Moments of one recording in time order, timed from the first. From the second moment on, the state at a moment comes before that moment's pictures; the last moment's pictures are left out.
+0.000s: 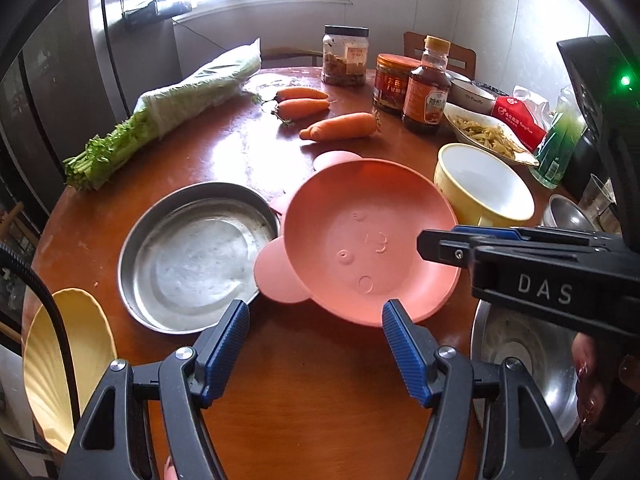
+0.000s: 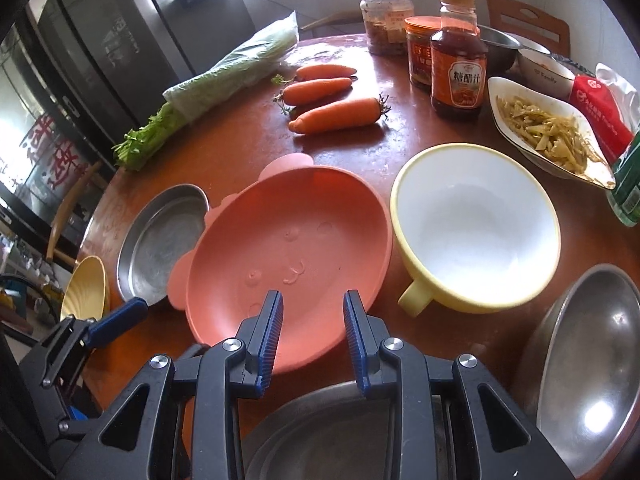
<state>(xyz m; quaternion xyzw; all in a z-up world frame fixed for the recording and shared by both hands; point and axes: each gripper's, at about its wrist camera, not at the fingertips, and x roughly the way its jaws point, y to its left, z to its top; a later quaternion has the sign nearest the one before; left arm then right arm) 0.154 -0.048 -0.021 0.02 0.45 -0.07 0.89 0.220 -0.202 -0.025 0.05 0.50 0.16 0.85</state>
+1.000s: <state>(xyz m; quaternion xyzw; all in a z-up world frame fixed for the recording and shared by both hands) 0.154 -0.024 -0.027 -0.06 0.49 -0.09 0.87 0.325 -0.159 -0.023 -0.18 0.52 0.21 0.81</state>
